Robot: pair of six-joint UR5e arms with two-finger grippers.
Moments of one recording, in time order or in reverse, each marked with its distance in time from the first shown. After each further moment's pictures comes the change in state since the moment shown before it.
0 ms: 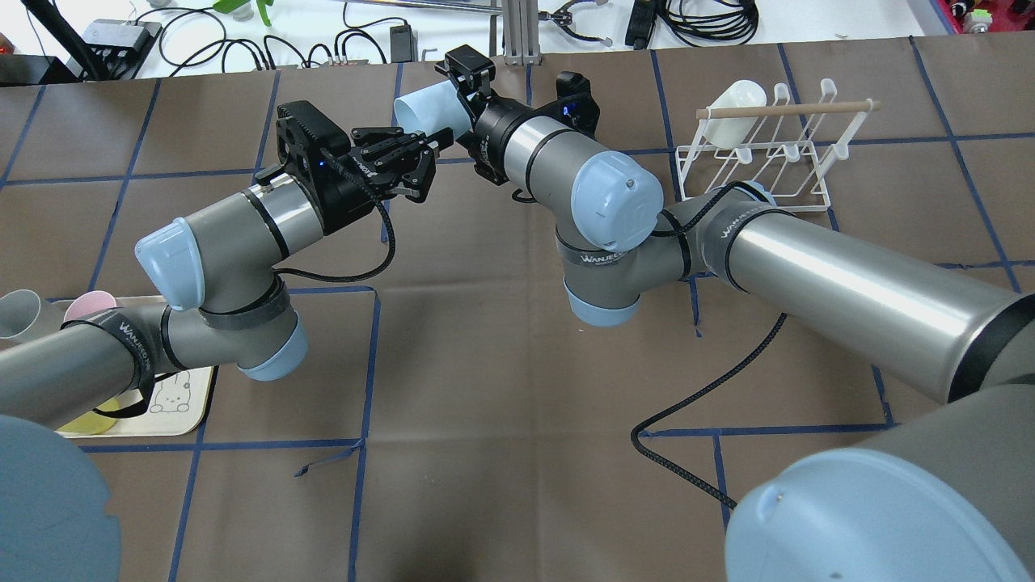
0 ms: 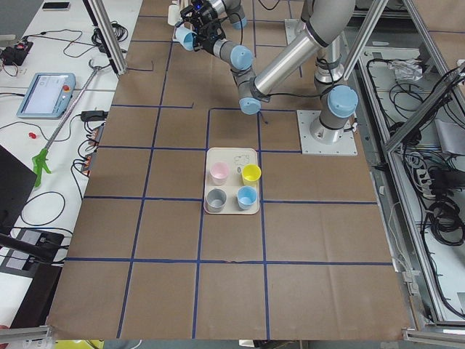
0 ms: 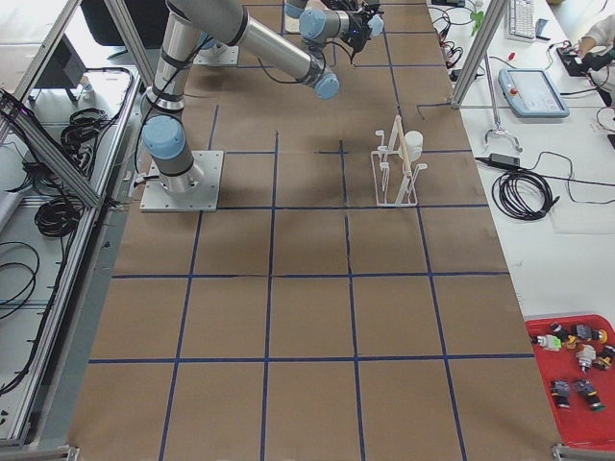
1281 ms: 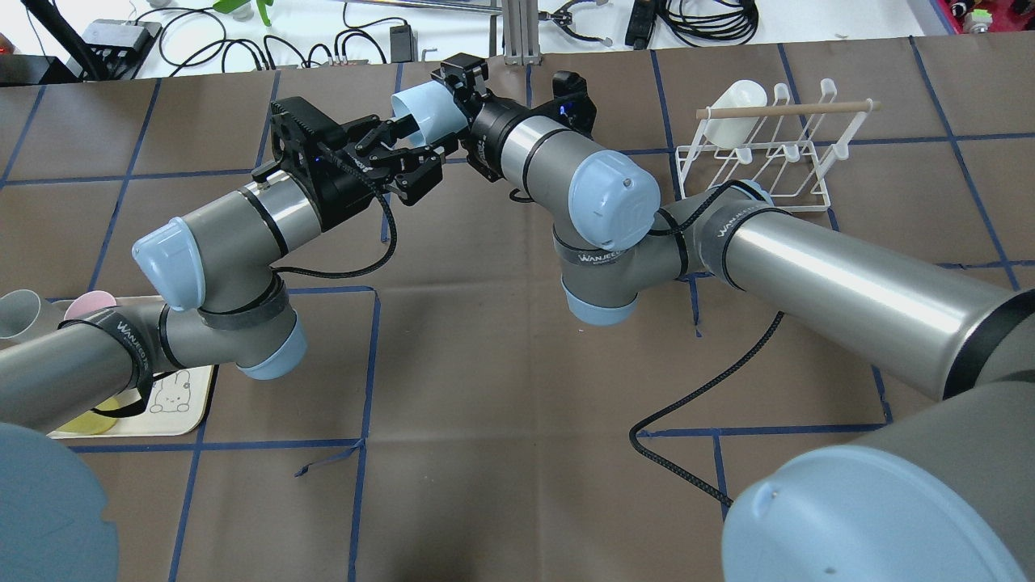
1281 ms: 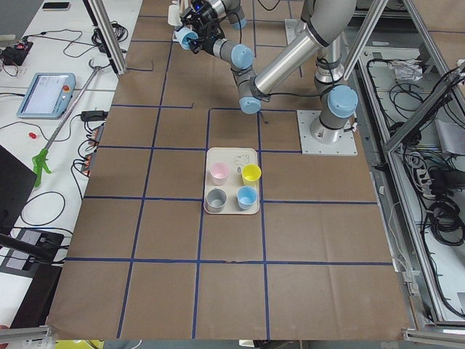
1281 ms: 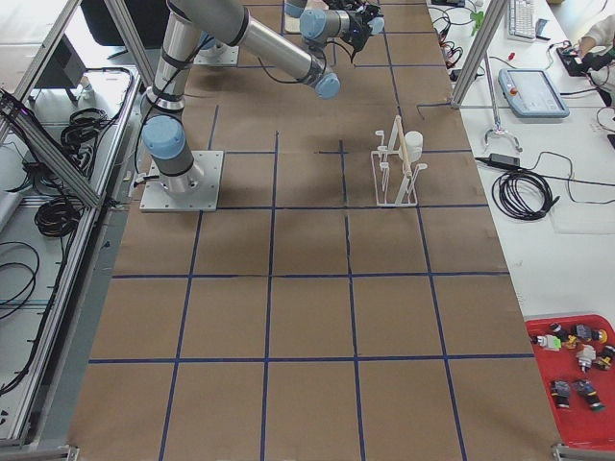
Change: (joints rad) left arm 0.001 0.008 0.002 0.005 0.047 -0.022; right arm 0.002 0.002 -0.004 0.000 0.004 -0.004
